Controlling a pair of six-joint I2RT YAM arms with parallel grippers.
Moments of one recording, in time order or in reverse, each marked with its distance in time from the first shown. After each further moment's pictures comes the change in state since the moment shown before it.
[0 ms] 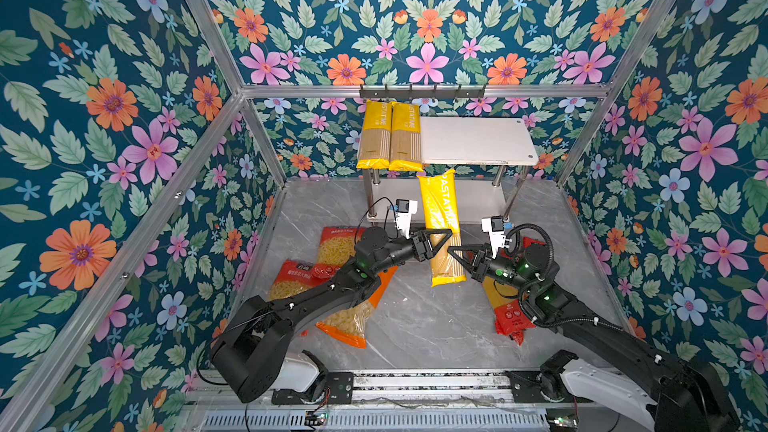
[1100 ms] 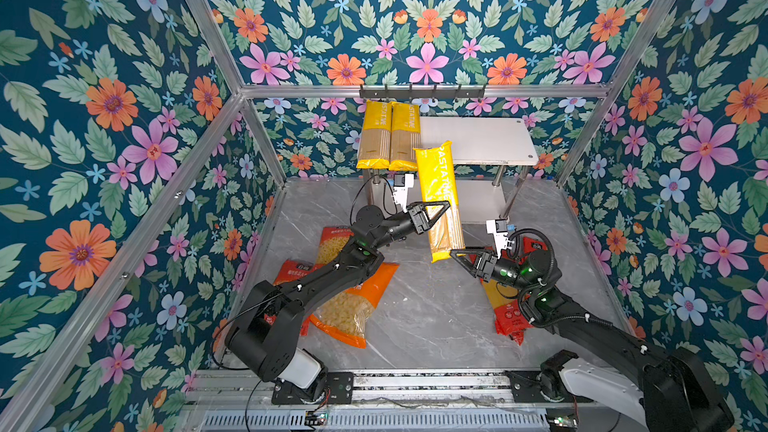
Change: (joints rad) left arm 0.085 0.121 0.204 0.103 0.099 -0.185; right arm -0.070 0.041 -0.089 0.232 -0.106 0.263
